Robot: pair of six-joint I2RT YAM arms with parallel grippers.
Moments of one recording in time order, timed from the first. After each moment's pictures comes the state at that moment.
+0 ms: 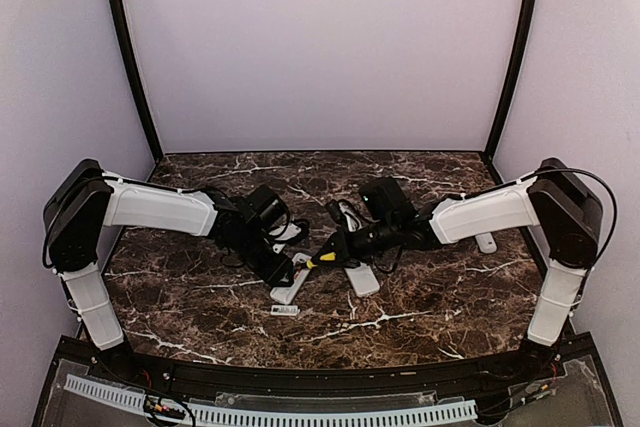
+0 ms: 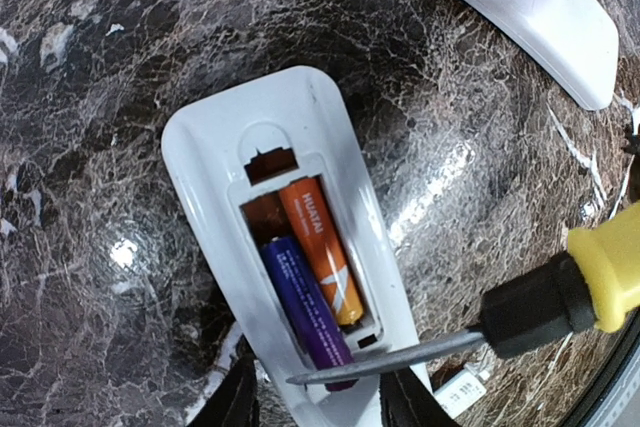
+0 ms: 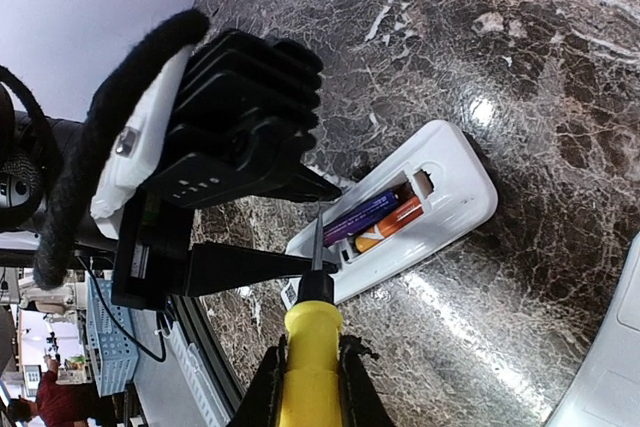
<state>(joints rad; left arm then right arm) -0.81 1.81 1.12 -0.52 0.18 -0.10 0.86 1.82 1.05 0.07 -0.56 0.70</state>
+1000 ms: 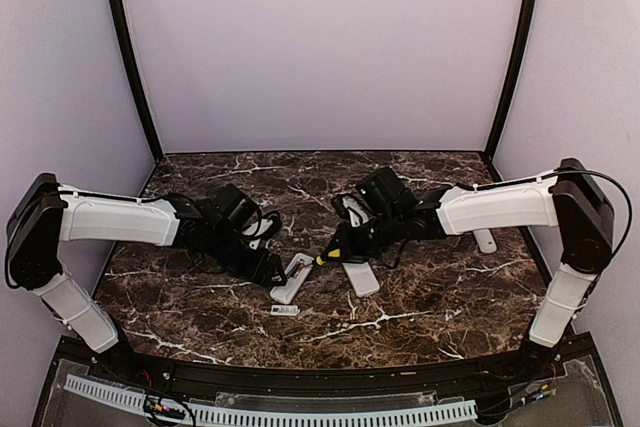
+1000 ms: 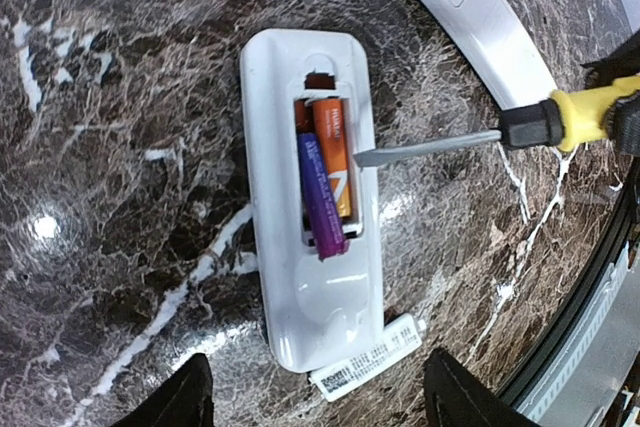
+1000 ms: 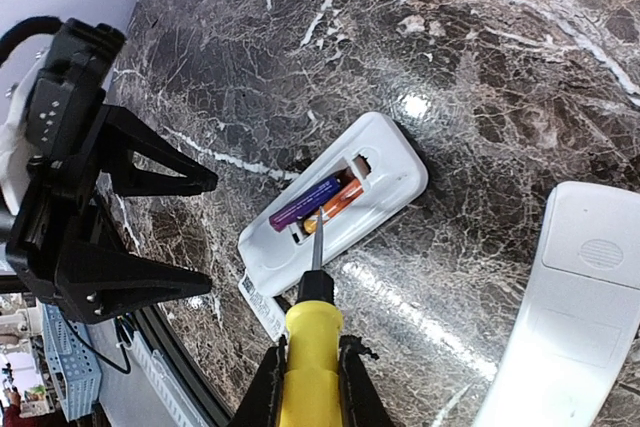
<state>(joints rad) -0.78 1.57 0.92 -0.43 0.26 -0.39 0.89 1.75 1.12 -0.19 -0.38 0.66</state>
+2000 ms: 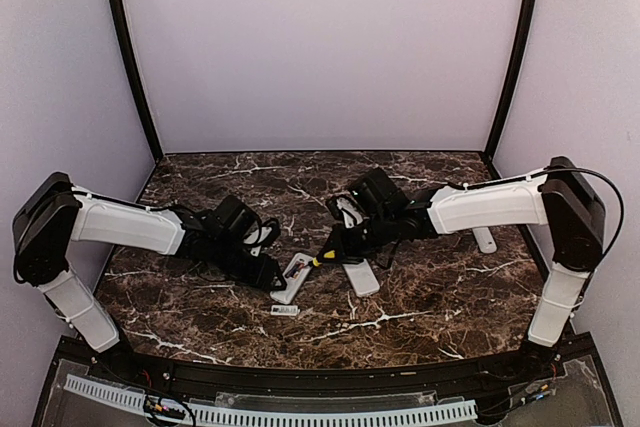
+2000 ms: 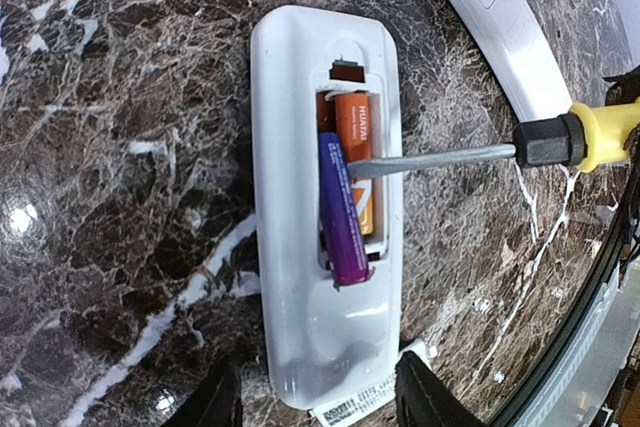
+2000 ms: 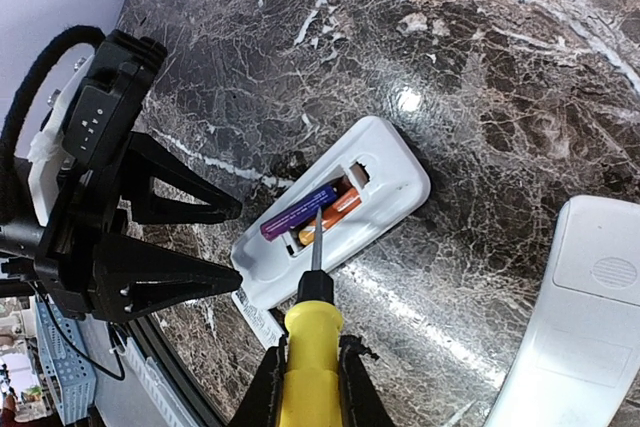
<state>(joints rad) -0.77 1.61 0.83 -0.27 0.31 -0.47 0.90 1.81 1.17 -0.21 -0.36 0.66</state>
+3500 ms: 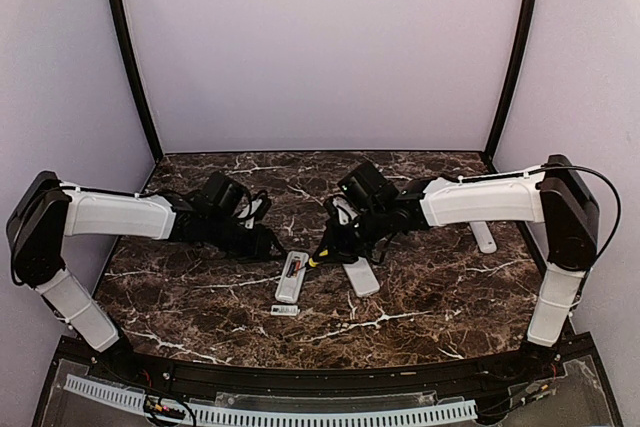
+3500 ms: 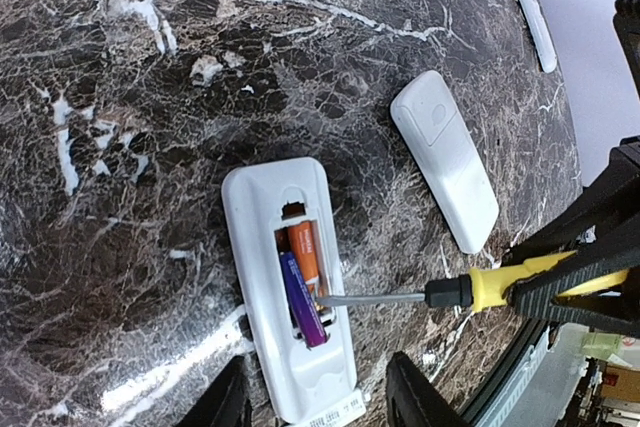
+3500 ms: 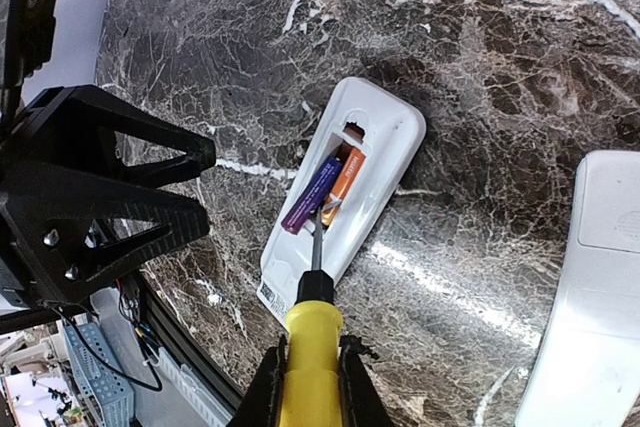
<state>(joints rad) -0.67 1.58 0.89 -0.22 0.37 -0.57 0.92 1.84 1.28 -0.35 -0.36 0.80</state>
